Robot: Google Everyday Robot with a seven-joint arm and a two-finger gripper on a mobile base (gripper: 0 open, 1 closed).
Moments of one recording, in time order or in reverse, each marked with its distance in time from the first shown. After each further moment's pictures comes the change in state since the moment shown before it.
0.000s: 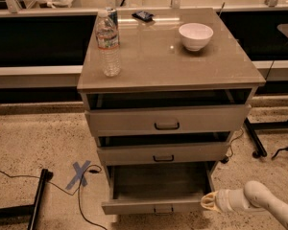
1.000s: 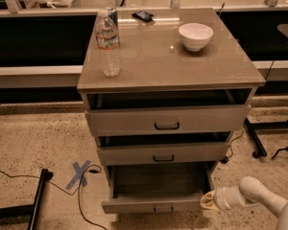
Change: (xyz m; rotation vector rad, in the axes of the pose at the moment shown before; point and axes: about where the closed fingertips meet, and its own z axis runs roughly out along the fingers) arm 0.010 -0.001 0.011 -0.063 0.067 0.006
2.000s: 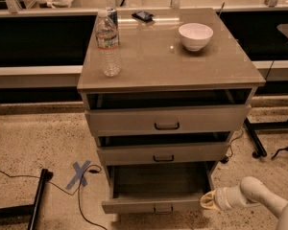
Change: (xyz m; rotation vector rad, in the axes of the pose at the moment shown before) arm -0.002 0.000 0.003 -0.009 -0.029 -0.005
